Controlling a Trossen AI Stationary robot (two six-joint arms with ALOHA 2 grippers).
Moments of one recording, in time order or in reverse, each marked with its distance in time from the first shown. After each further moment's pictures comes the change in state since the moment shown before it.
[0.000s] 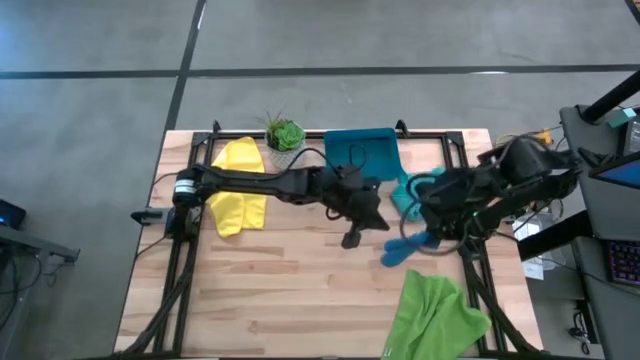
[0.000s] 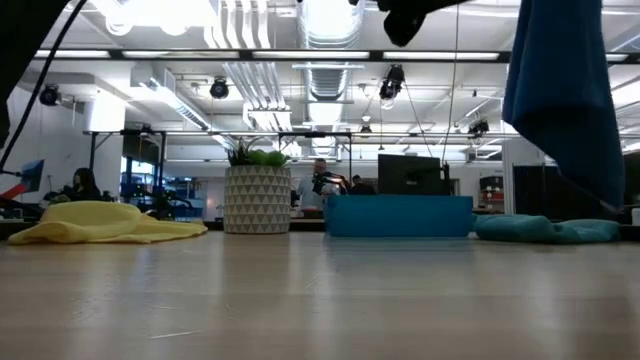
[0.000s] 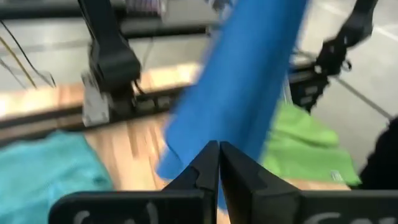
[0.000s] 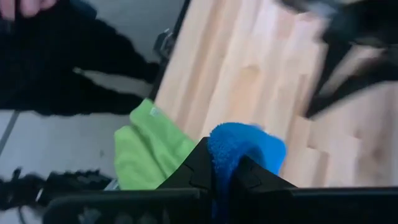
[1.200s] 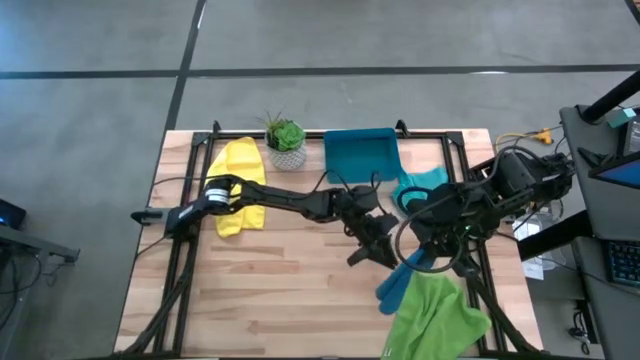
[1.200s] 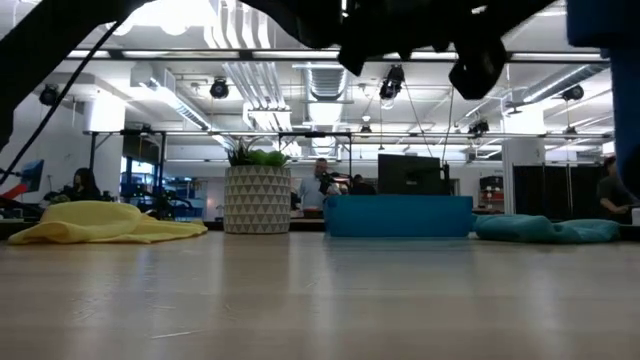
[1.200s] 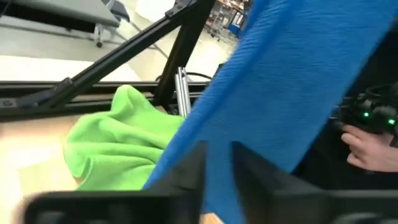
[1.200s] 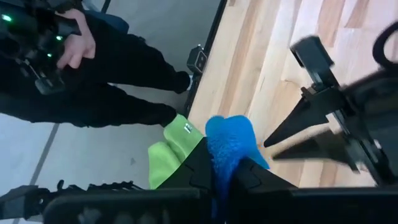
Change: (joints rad) left arm -0.024 0.245 0.009 0.380 0.454 -0.342; right arm 0.064 0.037 -0.001 0.116 -0.041 0.131
